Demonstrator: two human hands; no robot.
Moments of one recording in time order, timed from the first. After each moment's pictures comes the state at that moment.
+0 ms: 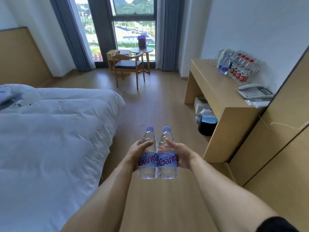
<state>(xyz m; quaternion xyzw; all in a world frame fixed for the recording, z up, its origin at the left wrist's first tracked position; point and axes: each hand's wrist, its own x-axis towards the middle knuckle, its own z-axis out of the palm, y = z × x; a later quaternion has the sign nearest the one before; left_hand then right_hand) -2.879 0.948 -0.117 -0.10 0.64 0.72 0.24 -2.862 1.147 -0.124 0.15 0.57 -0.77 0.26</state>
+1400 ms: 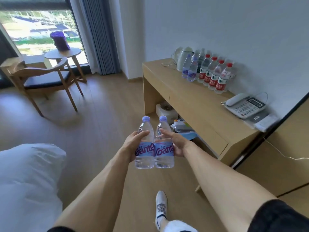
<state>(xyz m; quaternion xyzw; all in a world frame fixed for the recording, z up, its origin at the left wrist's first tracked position) -3.504 1.157 -0.129 0.02 0.62 0.66 0.41 -3.398 1.327 -0.126 0.27 0.50 -0.81 0.11</state>
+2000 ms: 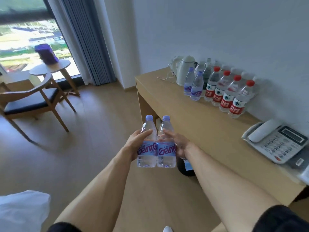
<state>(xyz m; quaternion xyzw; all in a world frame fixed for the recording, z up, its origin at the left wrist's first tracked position) -3.736 1.381 -0.117 0.06 0.66 0.63 0.41 -3.628 1.541 -0.137 0.29 0.50 -0.82 0.03</state>
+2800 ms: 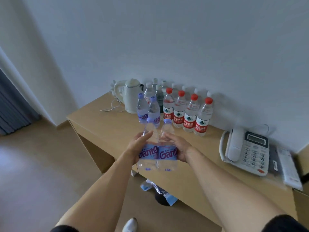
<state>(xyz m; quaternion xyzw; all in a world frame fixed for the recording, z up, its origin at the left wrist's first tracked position) -3.856 1.665 -0.127 0.24 0.61 0.53 0.54 -3.686 1.751 -0.142 0.42 0.43 -0.77 -0.20</state>
